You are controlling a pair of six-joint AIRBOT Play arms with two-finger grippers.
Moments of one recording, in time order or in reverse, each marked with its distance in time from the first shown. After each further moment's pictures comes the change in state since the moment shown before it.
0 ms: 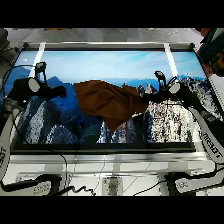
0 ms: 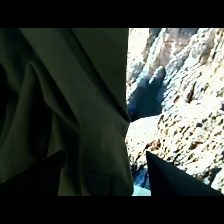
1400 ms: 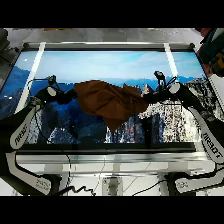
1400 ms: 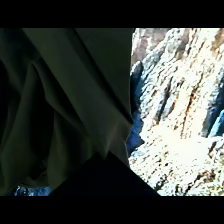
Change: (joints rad) left arm -0.006 -0.335 0.002 -0.335 0.307 -0.052; right arm 0.001 0.002 0.000 0.002 0.003 0.002
